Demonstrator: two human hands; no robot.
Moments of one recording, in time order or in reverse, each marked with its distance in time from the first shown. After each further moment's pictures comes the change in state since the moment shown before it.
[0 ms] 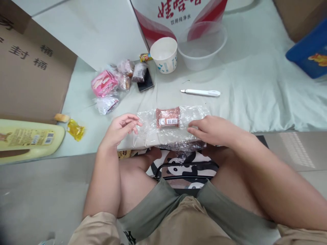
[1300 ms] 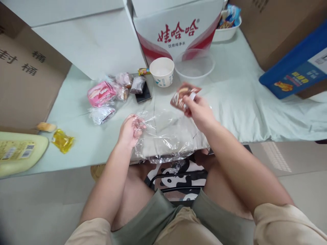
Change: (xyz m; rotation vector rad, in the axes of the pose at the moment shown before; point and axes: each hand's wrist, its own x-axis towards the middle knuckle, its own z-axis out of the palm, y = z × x) left_hand 0.042 0.012 0.050 -0.583 0.326 -0.253; right_hand 0.083 -0.005 -0.021 0.970 0.679 0.215
